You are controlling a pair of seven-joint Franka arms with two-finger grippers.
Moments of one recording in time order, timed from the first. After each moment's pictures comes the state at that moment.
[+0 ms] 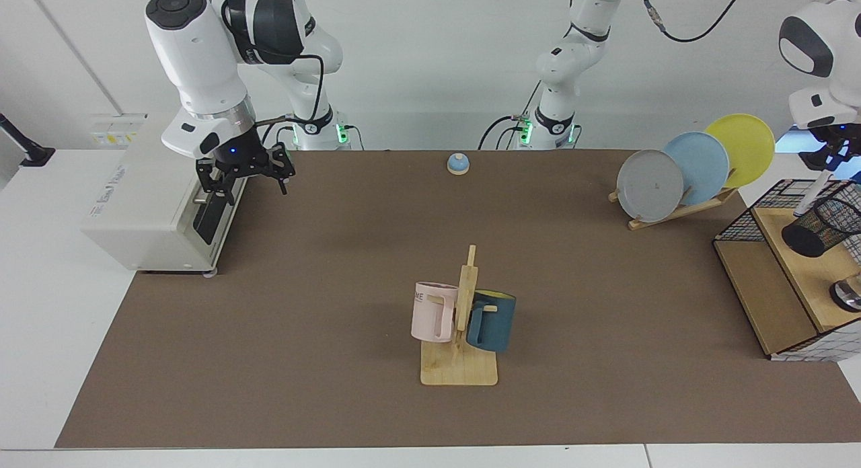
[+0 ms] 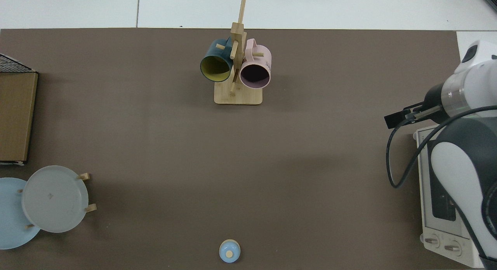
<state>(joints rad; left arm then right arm) 0.65 0.10 -0.35 -1.58 0.66 1.74 1.20 -0.07 0.02 0.15 -1.69 -0.03 1.76 -0.20</state>
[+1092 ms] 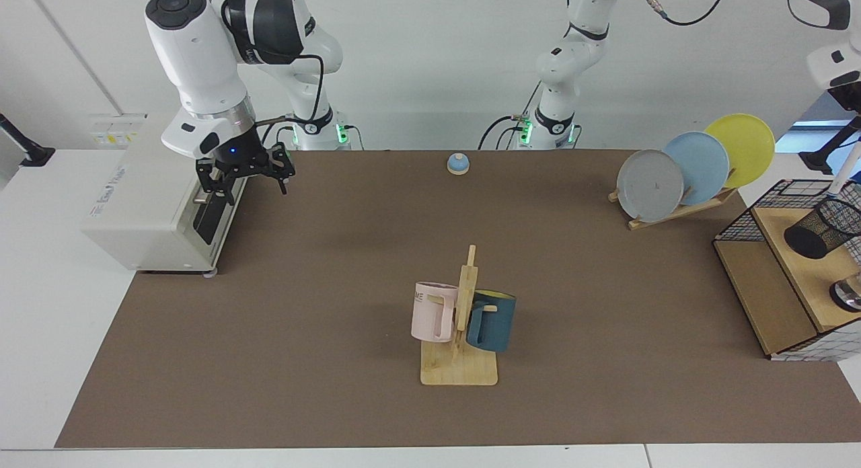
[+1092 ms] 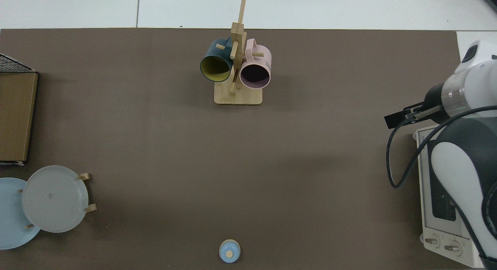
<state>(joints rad) 0.65 0.05 -0.36 -1.48 0.66 1.71 1.23 -0.07 0.02 0.15 -1.69 -0.03 1.76 -0.20</state>
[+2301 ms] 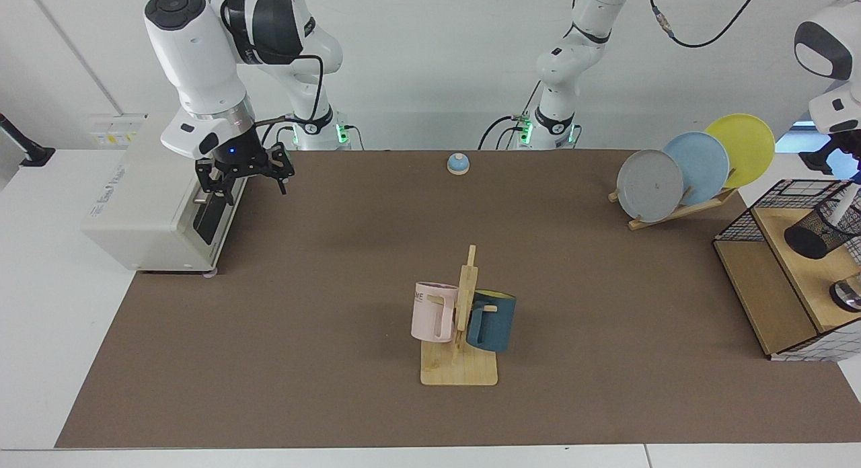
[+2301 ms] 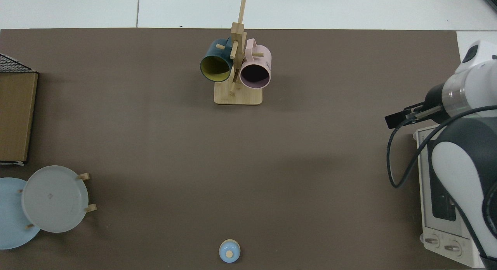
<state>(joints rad) 0.66 0.16 -0.34 -1.51 0.66 1.85 1.23 -0.07 0.02 0.15 -1.69 -0.03 1.76 -0.20</state>
